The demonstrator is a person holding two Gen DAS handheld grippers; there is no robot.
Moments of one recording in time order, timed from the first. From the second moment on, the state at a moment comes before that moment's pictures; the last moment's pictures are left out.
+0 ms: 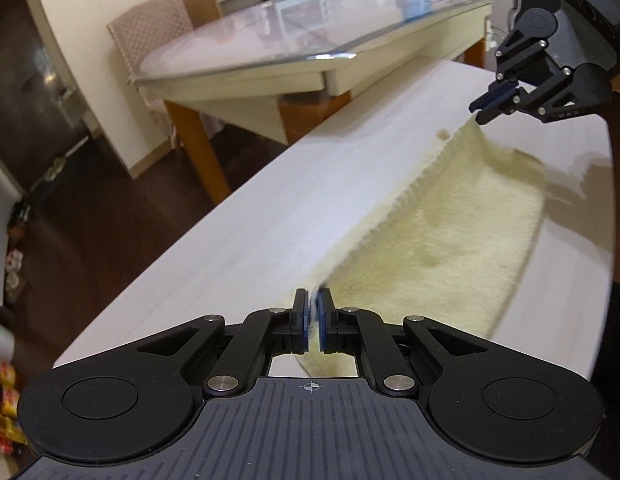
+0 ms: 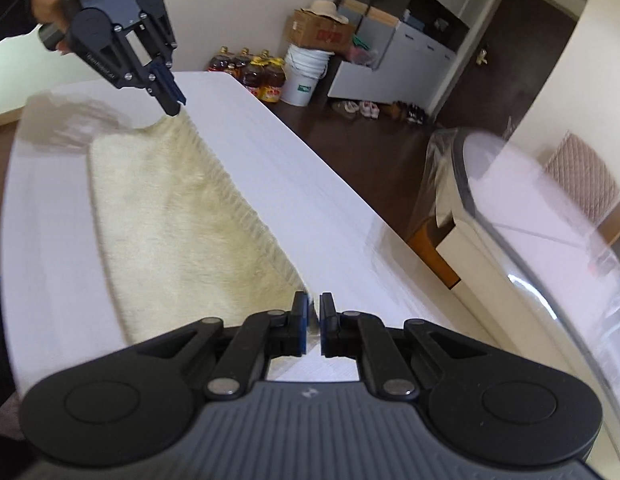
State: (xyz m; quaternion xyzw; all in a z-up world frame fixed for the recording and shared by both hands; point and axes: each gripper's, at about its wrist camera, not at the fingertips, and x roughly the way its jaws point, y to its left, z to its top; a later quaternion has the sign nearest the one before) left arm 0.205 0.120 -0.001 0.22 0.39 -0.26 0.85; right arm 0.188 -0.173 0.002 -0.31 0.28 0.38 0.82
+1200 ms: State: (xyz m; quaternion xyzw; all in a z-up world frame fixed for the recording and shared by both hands) left arm 0.142 0.237 0.002 0.08 0.33 -0.11 0.93; right arm 0.068 0.012 -0.028 -0.33 0.21 0.45 0.80
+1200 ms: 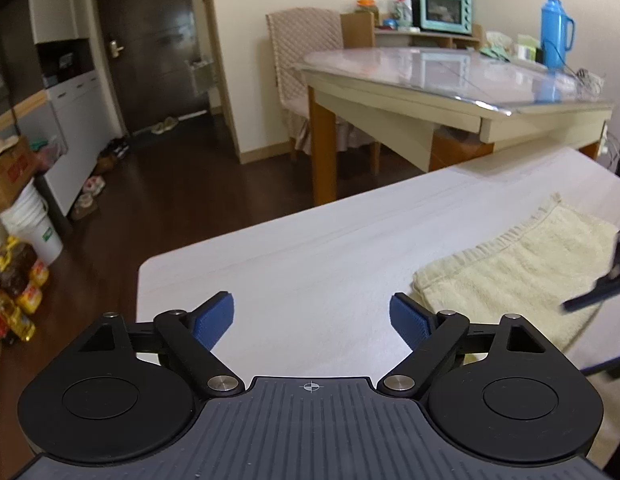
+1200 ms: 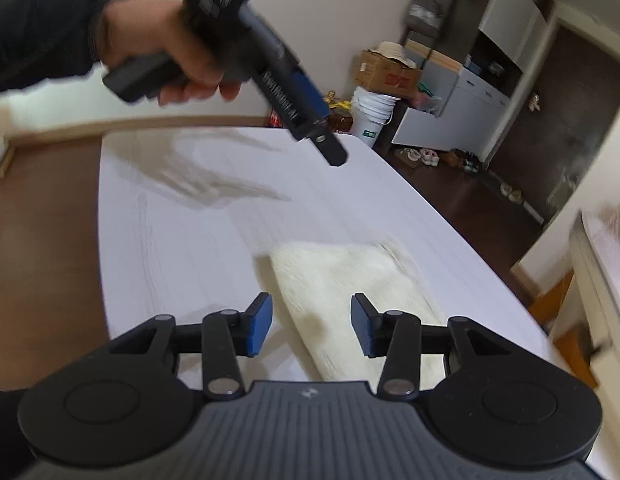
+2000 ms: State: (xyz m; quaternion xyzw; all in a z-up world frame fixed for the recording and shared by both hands) left arm 0.049 0.147 -0.028 0.32 0.22 -0.30 0.87; right arm 0.096 -0.030 0.012 -0.24 0.25 0.53 0.78
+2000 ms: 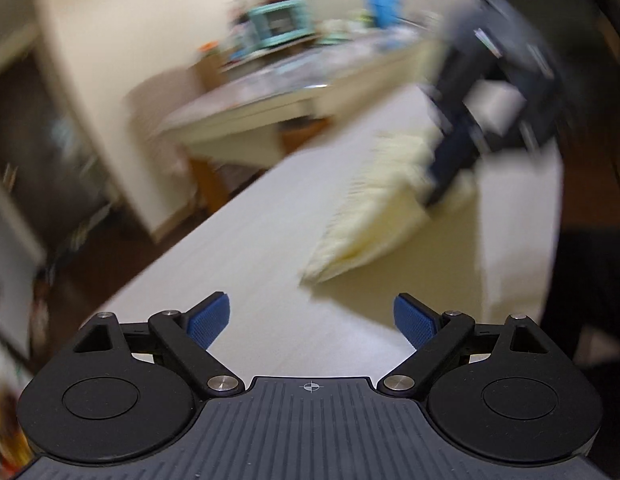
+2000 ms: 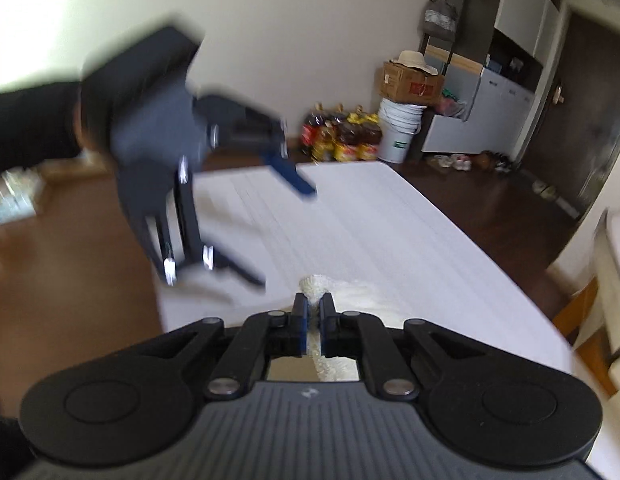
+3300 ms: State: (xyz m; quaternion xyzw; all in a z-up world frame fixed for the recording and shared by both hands) left arm 0.024 0.082 -0.017 0.41 0.31 -0.43 0.75; right arm -0.014 -0.116 -0.044 -0.21 0.18 0.51 0.81
